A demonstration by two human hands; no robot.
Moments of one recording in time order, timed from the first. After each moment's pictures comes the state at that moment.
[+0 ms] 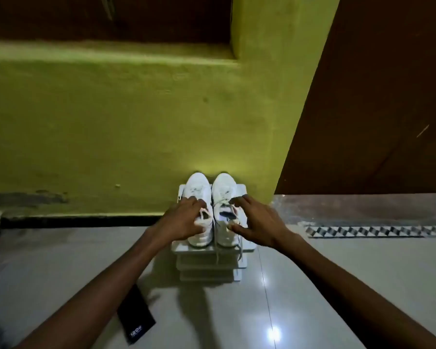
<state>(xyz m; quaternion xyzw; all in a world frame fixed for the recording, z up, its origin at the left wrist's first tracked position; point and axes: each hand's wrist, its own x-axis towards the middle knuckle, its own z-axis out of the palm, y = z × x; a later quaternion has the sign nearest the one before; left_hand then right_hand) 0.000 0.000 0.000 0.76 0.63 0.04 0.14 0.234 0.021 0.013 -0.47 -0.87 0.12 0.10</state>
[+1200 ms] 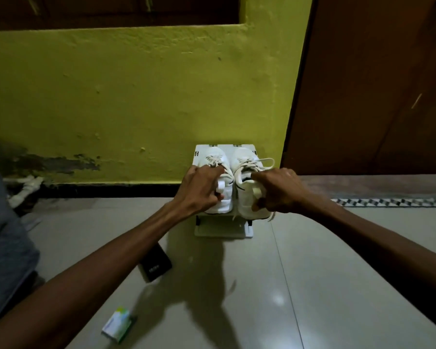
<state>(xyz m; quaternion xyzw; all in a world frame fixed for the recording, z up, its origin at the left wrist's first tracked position) 0.054 -0.209 -0.068 0.78 0.58 0.24 -0.06 0.272 -0.169 -0.052 -0.42 -0.90 -0.09 0.06</state>
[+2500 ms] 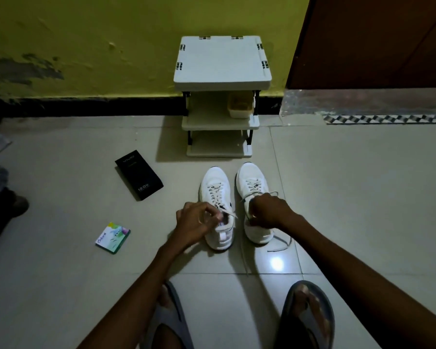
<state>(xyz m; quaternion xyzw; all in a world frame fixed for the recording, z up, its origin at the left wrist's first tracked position) 0.061 -0.320 -0.375 0.62 0.68 0.28 0.28 0.279 -0.239 -0.332 -0.52 -0.82 0.19 -0.14</state>
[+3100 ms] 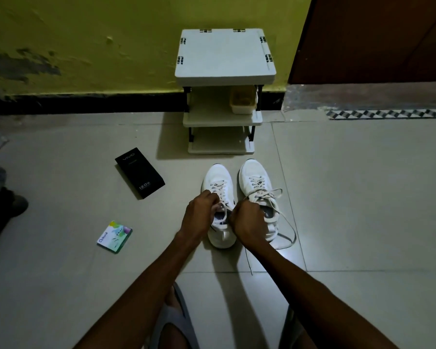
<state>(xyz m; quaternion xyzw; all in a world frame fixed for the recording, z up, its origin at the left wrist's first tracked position) 0.068 -0.295 -0.384 0.68 0.66 0.26 0.15 0.205 -0.285 -0.366 -0.70 -0.66 0.25 0.11</state>
